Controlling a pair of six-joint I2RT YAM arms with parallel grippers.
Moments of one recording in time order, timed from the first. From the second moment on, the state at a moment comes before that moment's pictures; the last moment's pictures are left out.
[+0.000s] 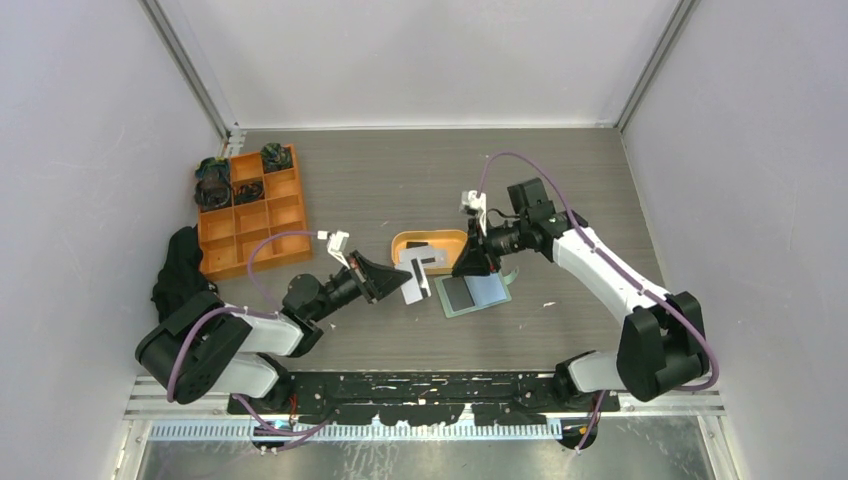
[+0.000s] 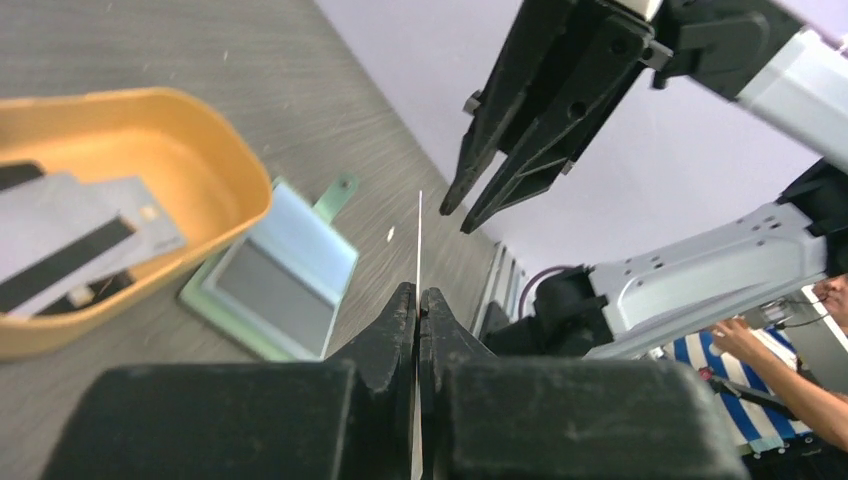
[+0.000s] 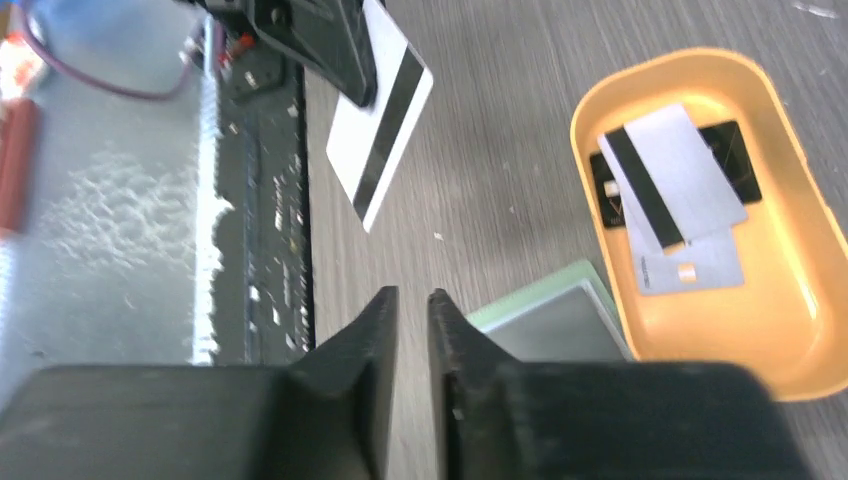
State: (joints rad) left arm -0.66 1.36 0.18 1.37 0.37 -0.91; right arm 0.37 1.37 0.99 -0.51 -1.09 -0.38
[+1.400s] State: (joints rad) left arm -0.68 0.73 0.02 0.77 0.28 -0.82; right arm 0.53 1.77 1.21 -0.44 -0.44 -0.21
